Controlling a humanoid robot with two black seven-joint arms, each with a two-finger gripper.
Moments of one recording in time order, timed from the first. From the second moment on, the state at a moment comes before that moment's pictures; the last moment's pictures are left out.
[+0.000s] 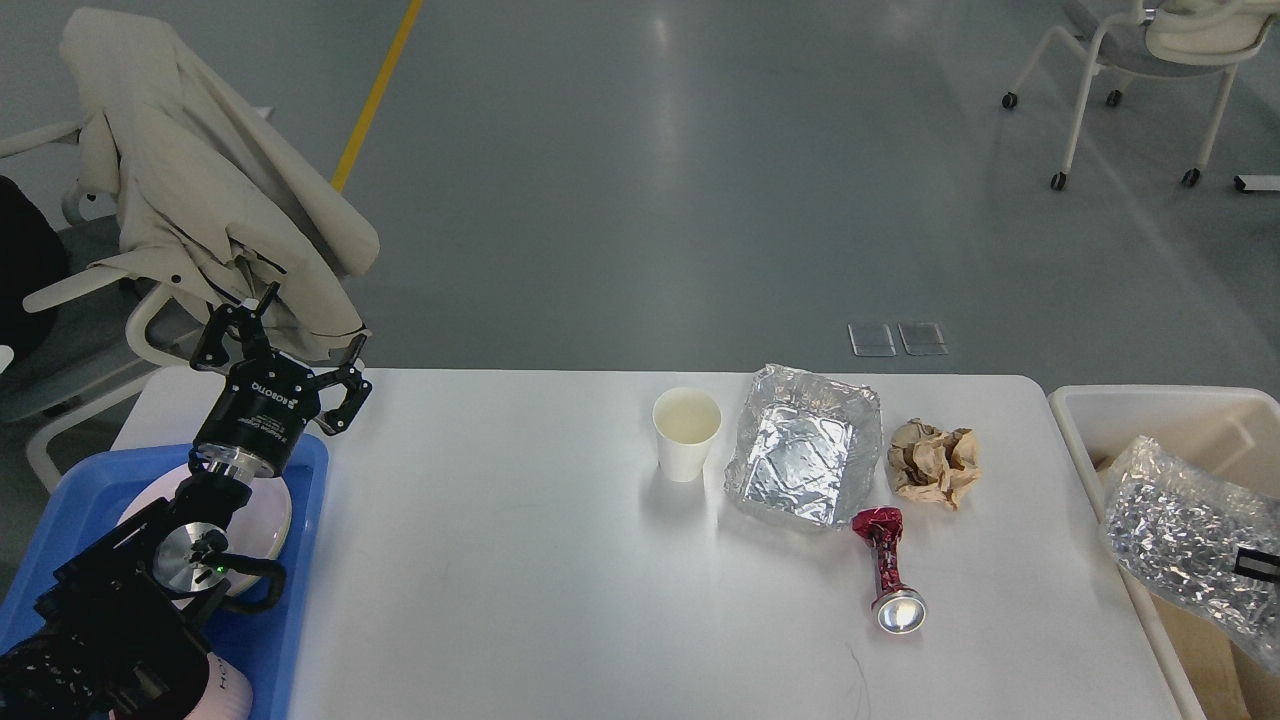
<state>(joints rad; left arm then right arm) -0.60 0.26 -0.79 -0.39 -0.03 -0.74 -0.44 0.63 -0.51 -0.88 0.10 -0.39 0.14 0.08</state>
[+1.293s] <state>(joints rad) -0.60 0.26 -0.79 -0.39 -0.03 -0.74 -0.44 2.46 -0.60 -1.03 1.41 -0.46 0.92 0.08</state>
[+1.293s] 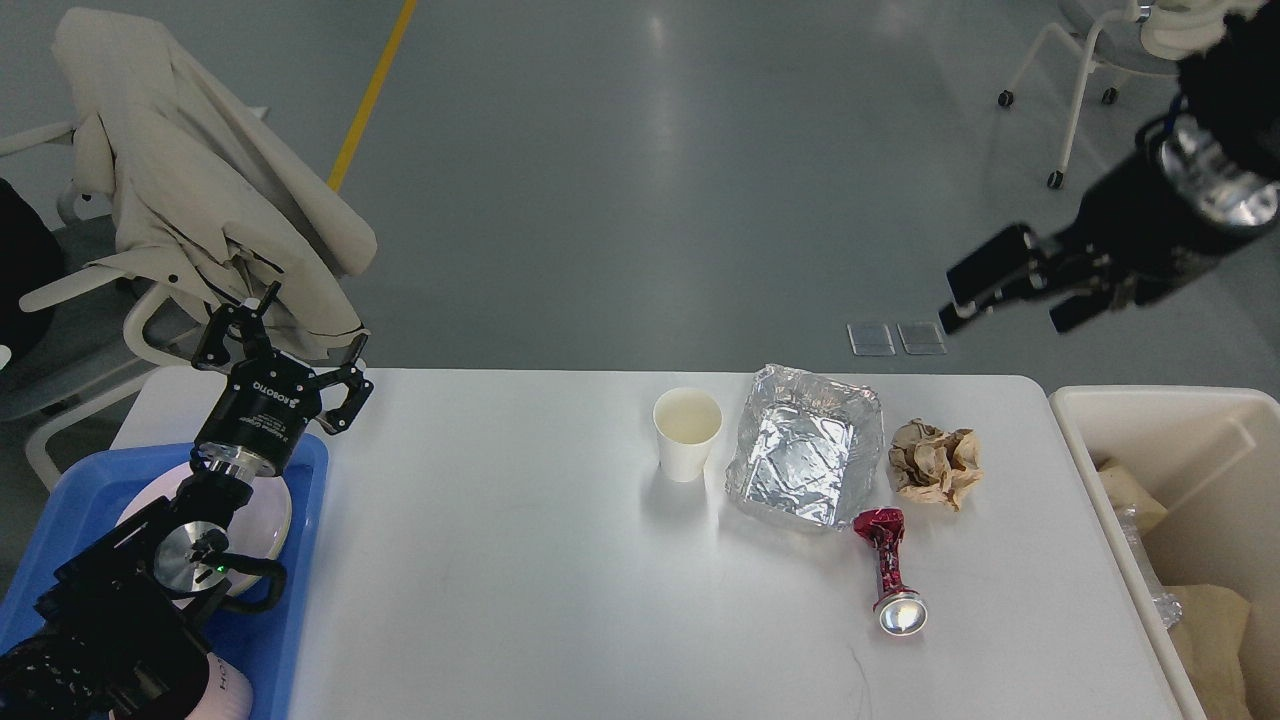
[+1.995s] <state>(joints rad) -0.60 0.26 -0.79 -0.39 -0.03 -0.74 -0.44 1.75 -0.19 -1.07 1.07 -0.03 0.30 -0.02</state>
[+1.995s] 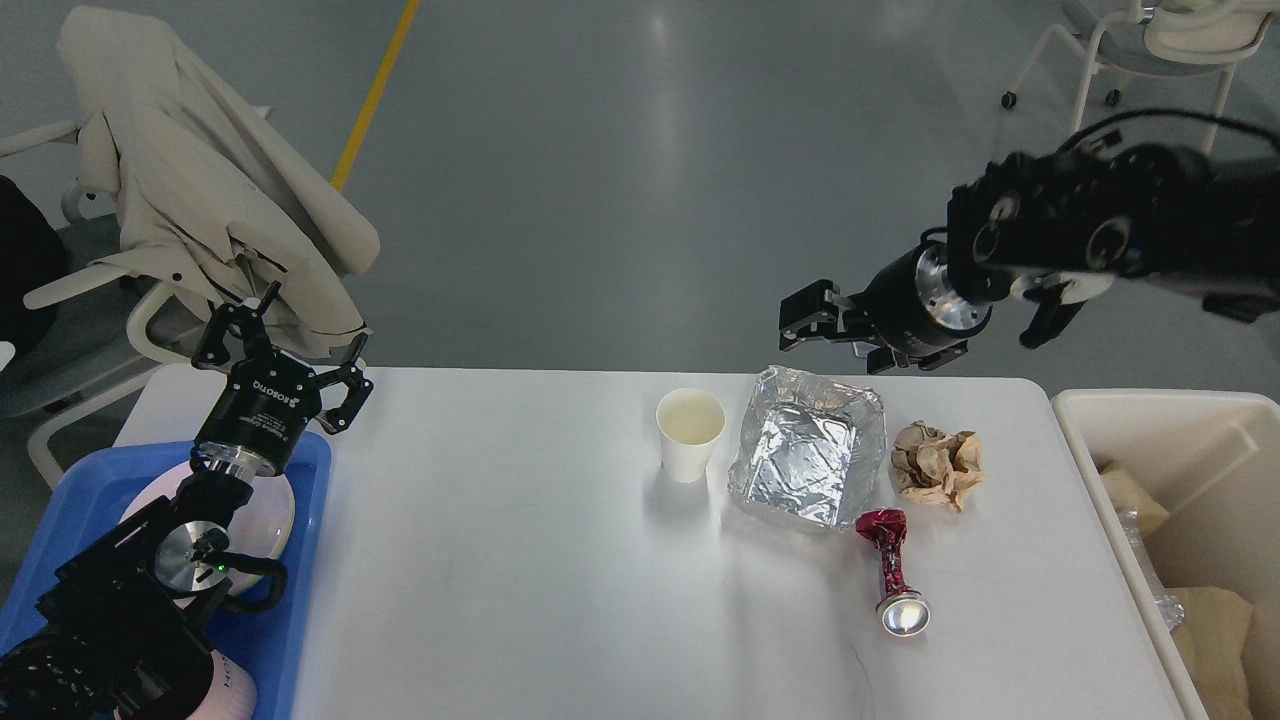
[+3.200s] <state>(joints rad) -0.60 0.26 -0.79 -0.39 -0.03 -0.74 -0.44 1.18 -0.03 -1.10 0.62 -0.03 0.09 -0.09</state>
